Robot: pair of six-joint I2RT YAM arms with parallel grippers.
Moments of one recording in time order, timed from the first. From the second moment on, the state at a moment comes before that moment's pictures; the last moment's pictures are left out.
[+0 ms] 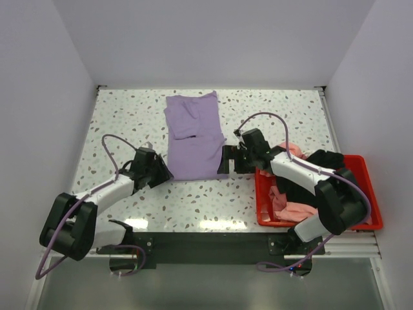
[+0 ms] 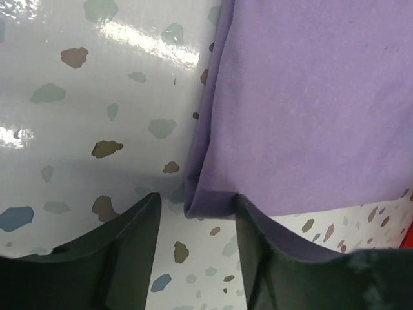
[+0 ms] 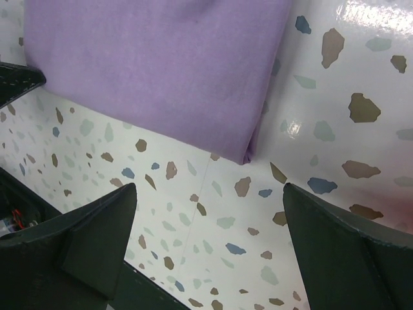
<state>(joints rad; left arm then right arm) -0.34 1.25 0.49 -0.16 0.03 -0.78 0.54 1.50 0.88 -0.29 -0.26 0.50</state>
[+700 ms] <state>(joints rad) -0.34 1.31 0.48 -0.07 0.04 -0.81 0.56 1.61 0.90 -0.29 -0.22 0.51</state>
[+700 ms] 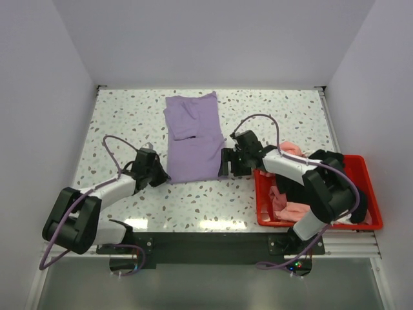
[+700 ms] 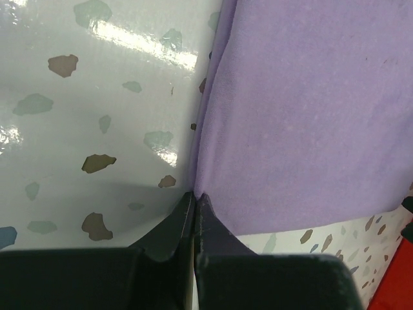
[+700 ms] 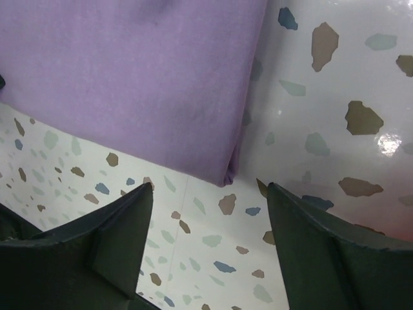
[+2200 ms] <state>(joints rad) -0.64 0.80 0.27 -0.46 0.02 -1.06 0.86 1.28 0.62 -0.41 -0.12 0.65</state>
